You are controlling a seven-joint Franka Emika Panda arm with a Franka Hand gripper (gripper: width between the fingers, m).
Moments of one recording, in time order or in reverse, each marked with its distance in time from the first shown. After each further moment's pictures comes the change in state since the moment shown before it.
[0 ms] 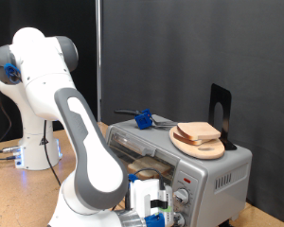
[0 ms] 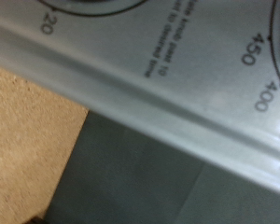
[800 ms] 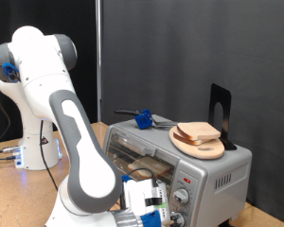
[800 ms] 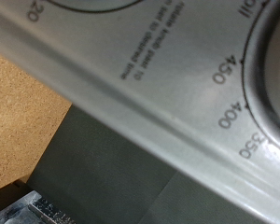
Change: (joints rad) arm -0.008 -0.015 0.002 -0.045 0.071 0.010 -0.176
